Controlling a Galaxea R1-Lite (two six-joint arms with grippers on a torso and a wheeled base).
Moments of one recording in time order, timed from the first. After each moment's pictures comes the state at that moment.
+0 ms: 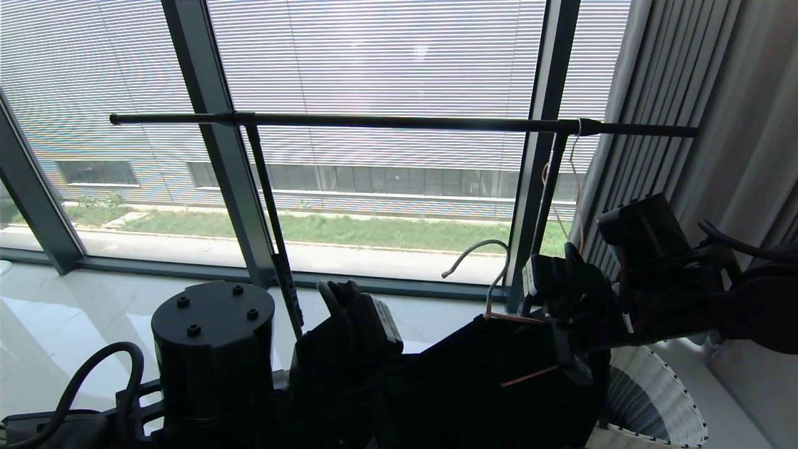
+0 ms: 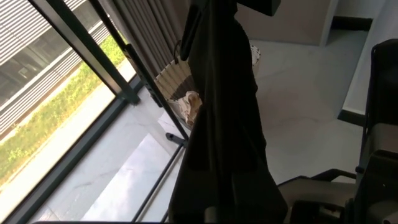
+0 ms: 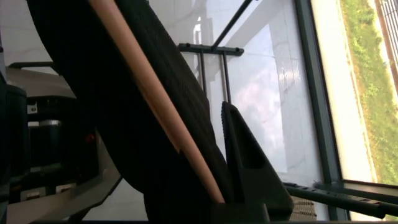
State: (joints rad) left arm -0.80 1.60 -0.49 -0.83 -0.31 0.34; right arm 0.61 1.69 -1.00 0.03 0.51 -0.71
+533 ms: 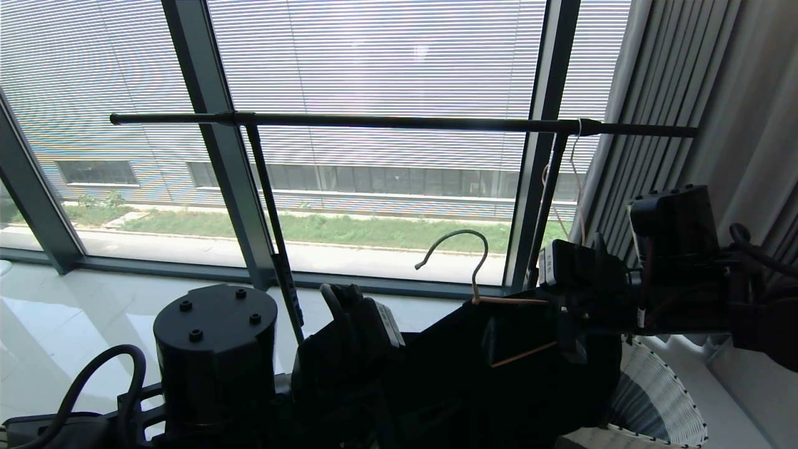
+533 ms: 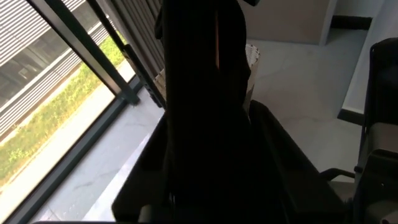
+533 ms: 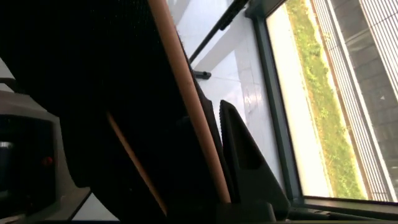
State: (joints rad) left arm -0.80 1.60 -0.49 -0.82 -0.29 0.34; right arm 0.60 1.65 -0.89 -0.26 0.52 -0.76
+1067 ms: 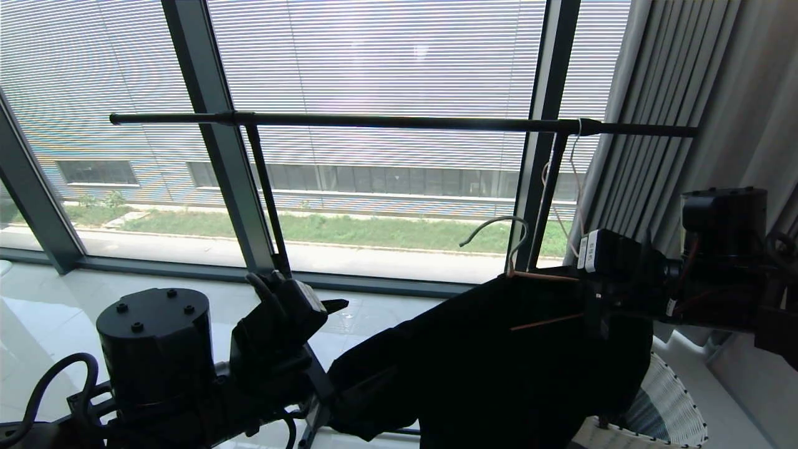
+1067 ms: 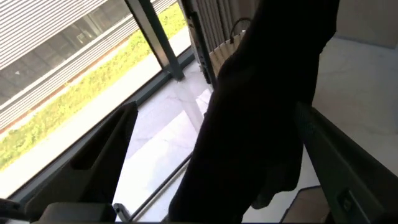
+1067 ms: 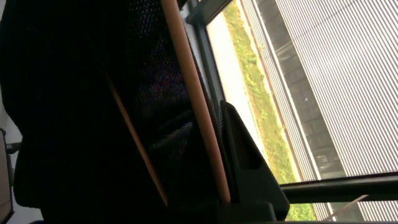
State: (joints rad) left arm -0.56 1.58 -0.32 -0.98 -0.25 0.34; right arm 0.46 1.62 -0.79 -0.48 0.52 -0.81
